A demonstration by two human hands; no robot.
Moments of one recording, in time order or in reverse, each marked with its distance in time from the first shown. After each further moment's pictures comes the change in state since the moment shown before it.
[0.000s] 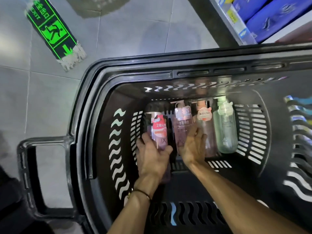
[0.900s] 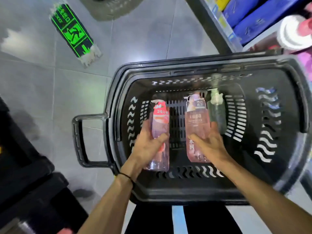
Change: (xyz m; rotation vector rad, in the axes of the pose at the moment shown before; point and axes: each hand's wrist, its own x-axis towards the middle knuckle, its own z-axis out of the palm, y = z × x) left_hand -0.083 0.014 -0.091 -0.428 -0.286 0.094; right_hand -0.095 0.015 -0.138 0.702 -0.314 0.081
